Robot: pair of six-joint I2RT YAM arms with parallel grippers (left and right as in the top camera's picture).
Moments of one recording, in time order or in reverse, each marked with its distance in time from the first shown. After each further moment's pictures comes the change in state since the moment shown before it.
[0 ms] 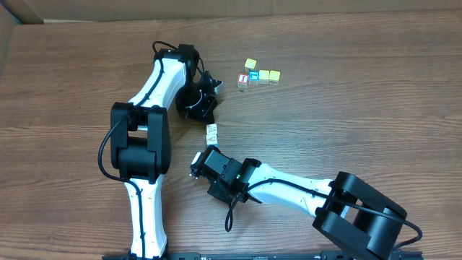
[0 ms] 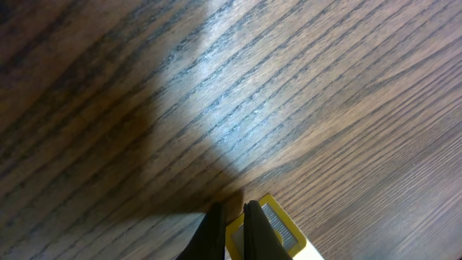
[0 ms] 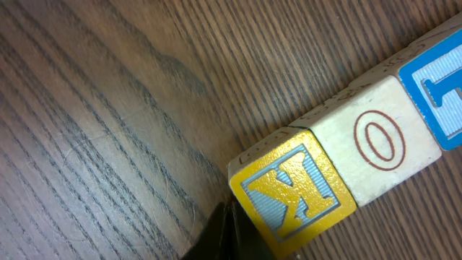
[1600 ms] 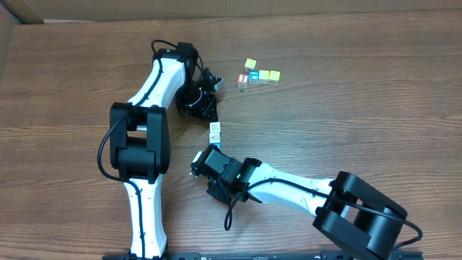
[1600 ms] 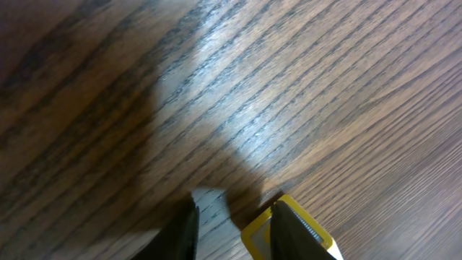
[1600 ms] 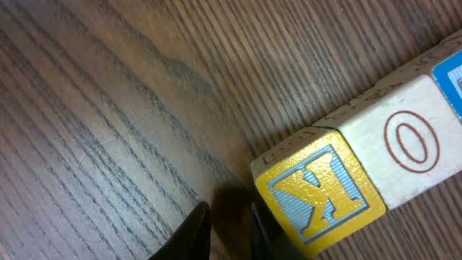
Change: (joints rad) left arm 0.006 0.000 0.000 0.037 0.023 0.015; right arm -0.004 0.000 0.000 0.000 -0.029 0.055
